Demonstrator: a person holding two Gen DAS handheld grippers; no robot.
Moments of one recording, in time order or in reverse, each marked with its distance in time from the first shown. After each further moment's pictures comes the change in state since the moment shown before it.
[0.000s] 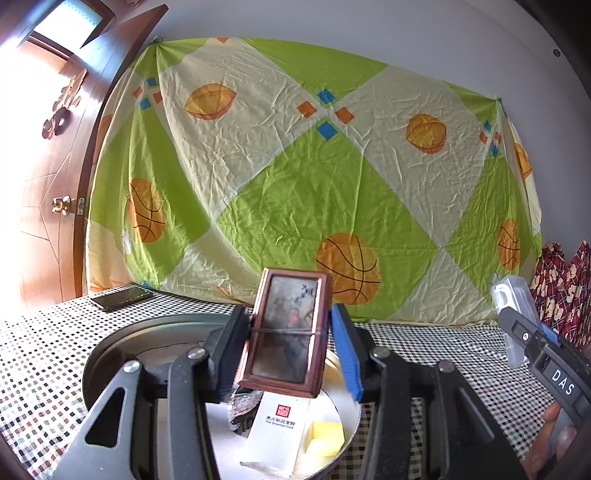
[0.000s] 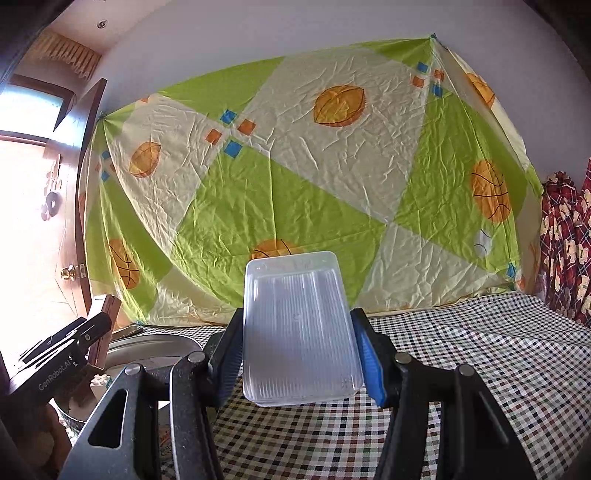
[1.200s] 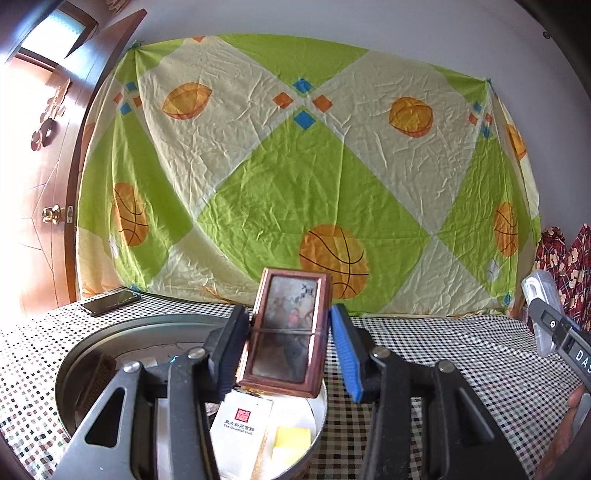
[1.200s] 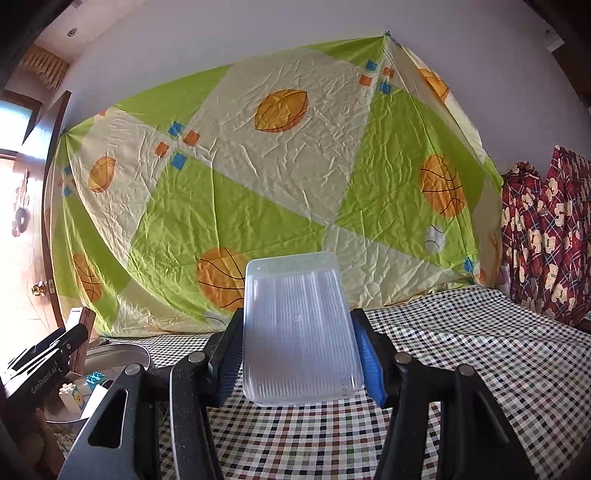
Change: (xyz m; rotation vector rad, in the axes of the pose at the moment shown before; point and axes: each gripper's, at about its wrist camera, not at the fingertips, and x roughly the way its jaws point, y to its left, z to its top) left arm 0.016 -0.035 -0.002 0.051 0.017 -0.004; right arm -0.012 -0.056 0.007 0.054 -0.006 -0.134
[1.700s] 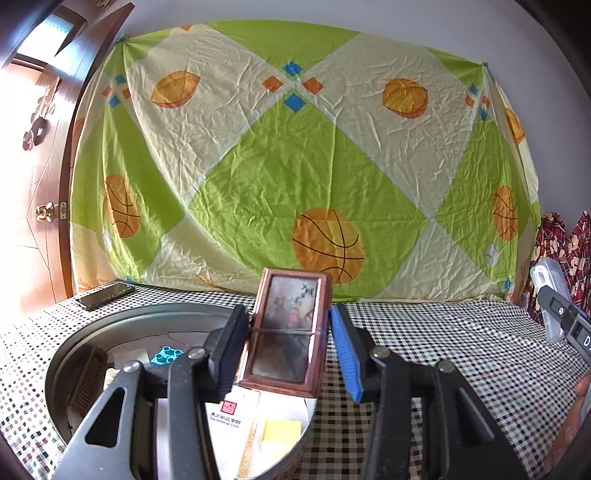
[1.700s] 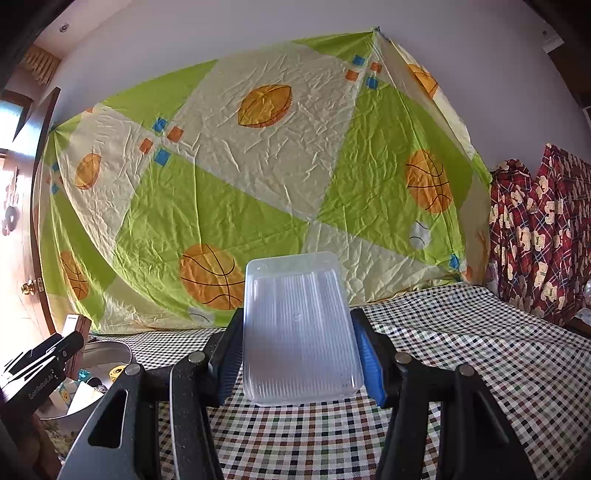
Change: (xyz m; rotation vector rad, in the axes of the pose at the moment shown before) left arm 0.009 -0.009 -0.004 0.026 0.053 0.002; right arm 0.002 -0.017 0.003 0.002 0.009 -0.046
